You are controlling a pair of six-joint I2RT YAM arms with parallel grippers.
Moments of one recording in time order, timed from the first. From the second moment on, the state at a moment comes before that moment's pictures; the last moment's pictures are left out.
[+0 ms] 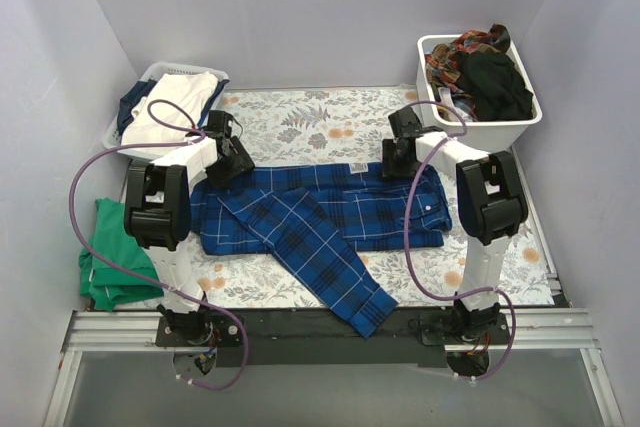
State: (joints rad) left arm -0.11 1.91 1.30 -0.54 -0.09 -0.67; right arm 0.34 1.97 1.37 -0.54 0.11 0.29
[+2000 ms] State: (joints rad) left arm -0.10 1.73 1.18 -0.57 -0.03 -0.69; right arm 1.46 1.64 1.08 -0.68 0.17 0.22
